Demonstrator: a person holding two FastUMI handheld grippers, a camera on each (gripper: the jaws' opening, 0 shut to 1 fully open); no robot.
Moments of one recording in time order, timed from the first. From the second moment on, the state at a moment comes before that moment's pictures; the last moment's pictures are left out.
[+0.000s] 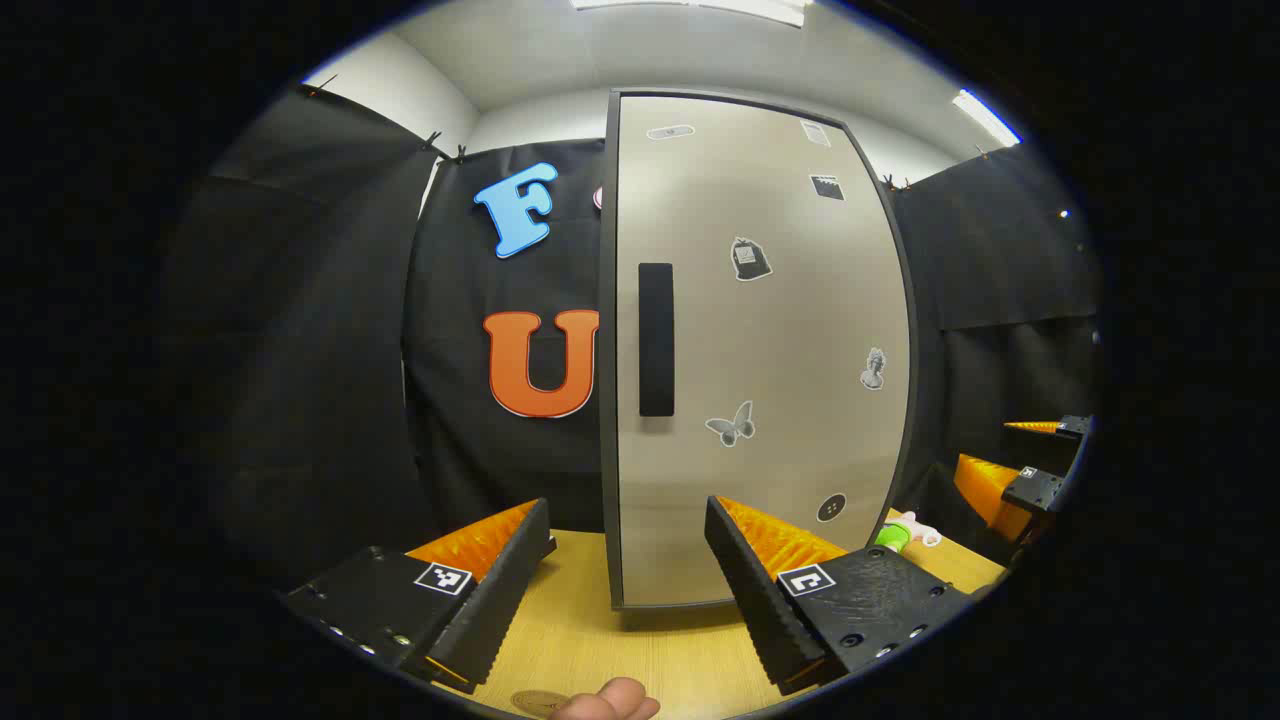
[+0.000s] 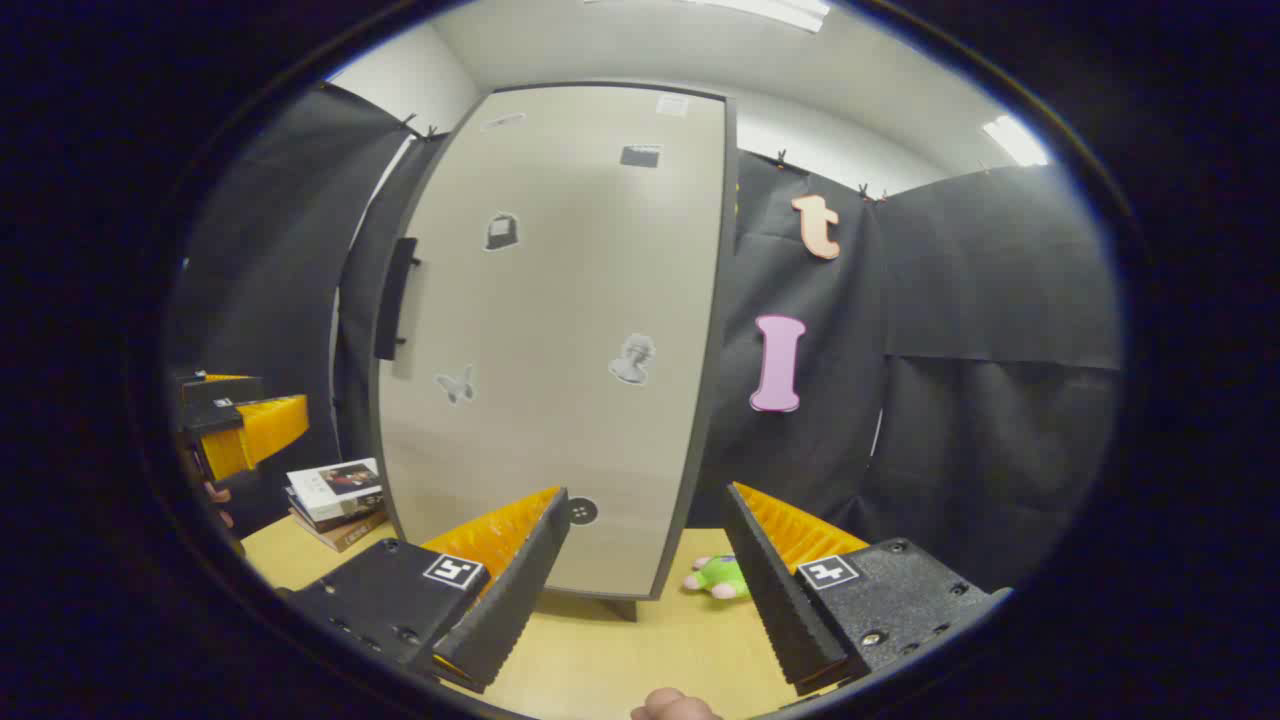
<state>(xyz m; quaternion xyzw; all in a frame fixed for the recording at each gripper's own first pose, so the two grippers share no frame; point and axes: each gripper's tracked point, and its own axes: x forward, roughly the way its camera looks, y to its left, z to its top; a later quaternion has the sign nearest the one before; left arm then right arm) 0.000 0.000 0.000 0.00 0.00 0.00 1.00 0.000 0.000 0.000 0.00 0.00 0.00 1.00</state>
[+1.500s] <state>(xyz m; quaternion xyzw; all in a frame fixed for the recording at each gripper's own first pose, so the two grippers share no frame) 0.000 -0.001 -0.022 0.01 0.02 0.00 1.00 0.008 0.076 0.073 -0.02 -0.03 0.11 0.99</state>
